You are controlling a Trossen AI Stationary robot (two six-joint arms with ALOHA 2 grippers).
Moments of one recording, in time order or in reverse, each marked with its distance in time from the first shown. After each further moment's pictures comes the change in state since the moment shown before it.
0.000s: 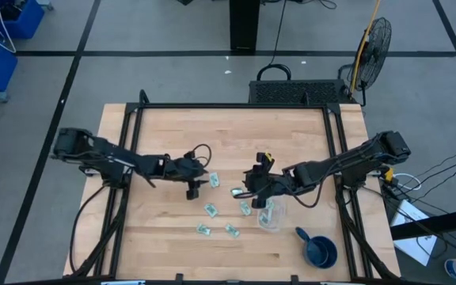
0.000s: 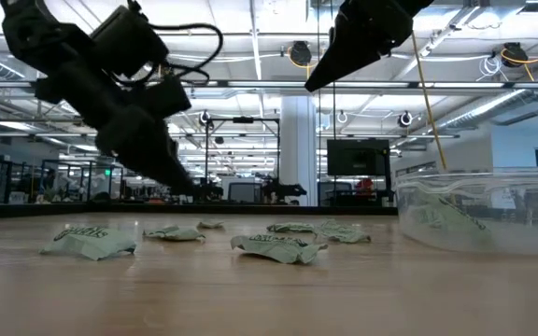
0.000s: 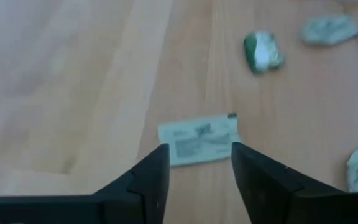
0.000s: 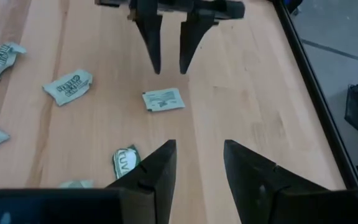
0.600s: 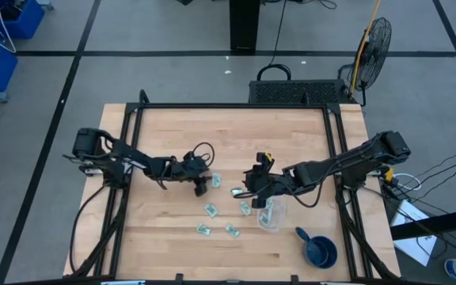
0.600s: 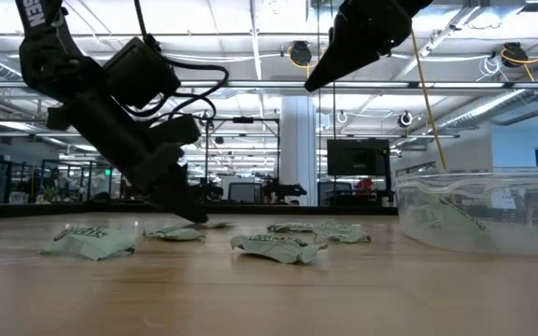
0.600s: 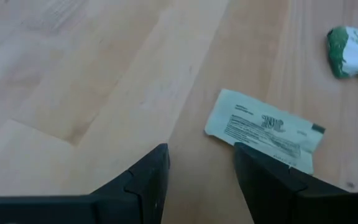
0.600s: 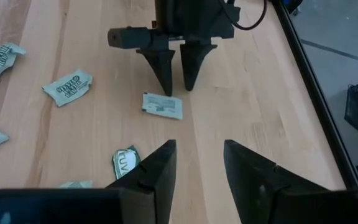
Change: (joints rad) left arm 0.026 0.198 0.002 0.151 -0.087 -0.216; right arm 0.000 0.000 -0.001 0.005 0.000 0.000
